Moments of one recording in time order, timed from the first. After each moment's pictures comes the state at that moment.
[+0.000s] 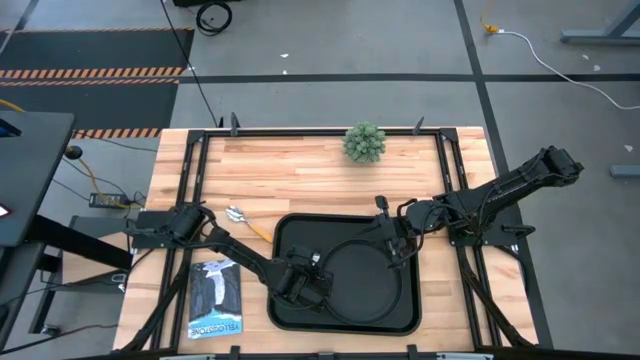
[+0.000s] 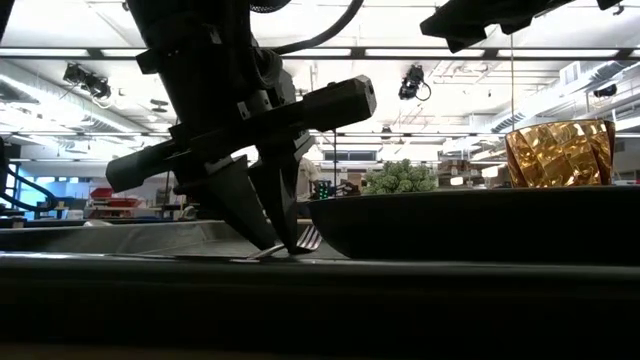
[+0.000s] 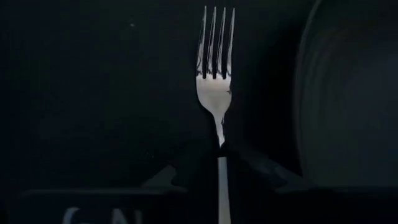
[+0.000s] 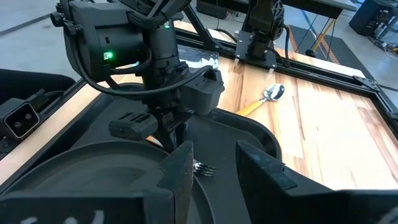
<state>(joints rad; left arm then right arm) -0.48 2.14 1.50 -0.71 -0.52 -1.72 0.32 1.12 0.68 0.04 0.16 -0.13</state>
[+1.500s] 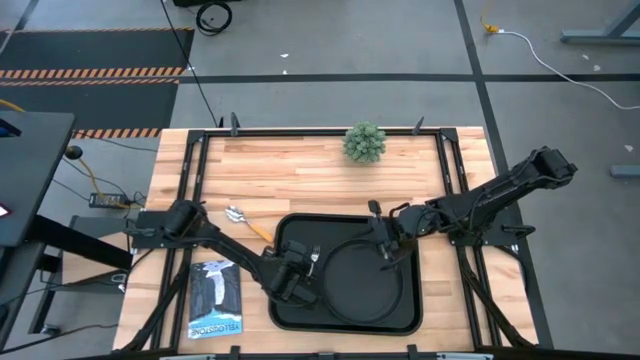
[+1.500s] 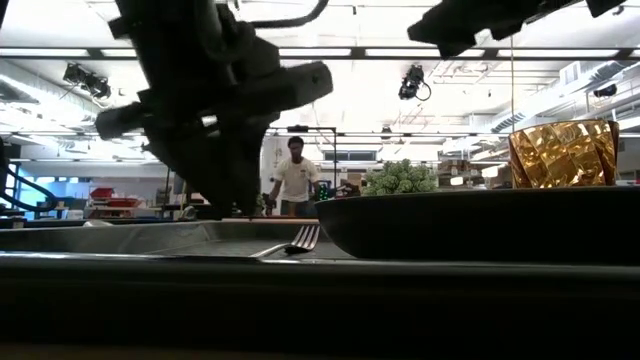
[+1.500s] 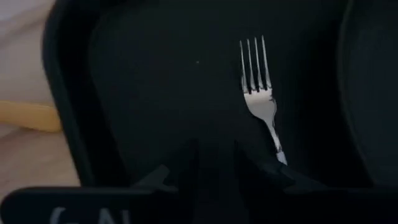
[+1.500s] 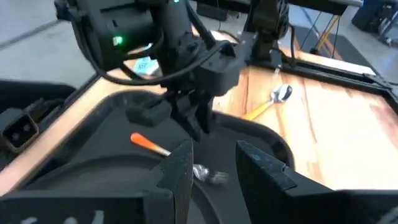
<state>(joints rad) -0.50 2.07 1.50 -0.93 -0.55 -1.58 0.32 1.22 0.68 0.16 0.15 -0.09</state>
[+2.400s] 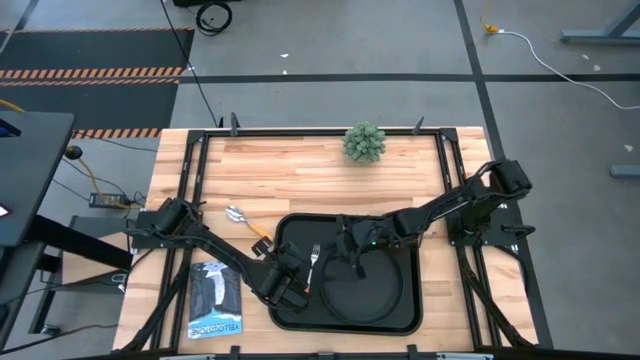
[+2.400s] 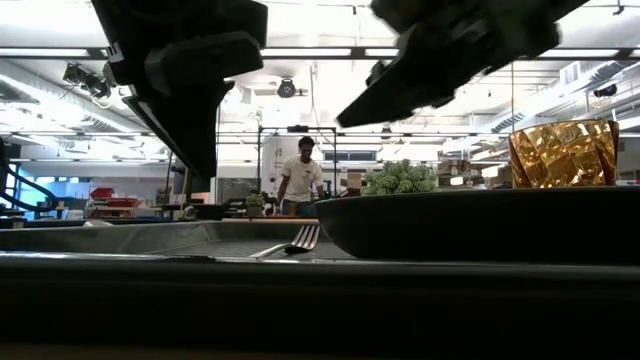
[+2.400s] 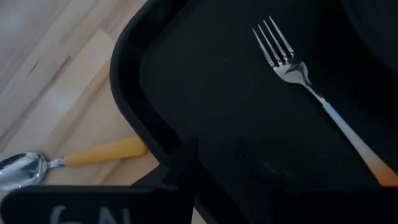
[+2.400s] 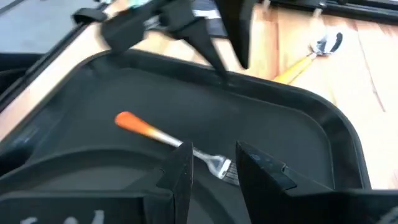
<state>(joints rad) -0.54 2.01 1.50 -1.13 -0.59 -1.25 0.26 1.66 0.86 0.24 0.07 -0.03</state>
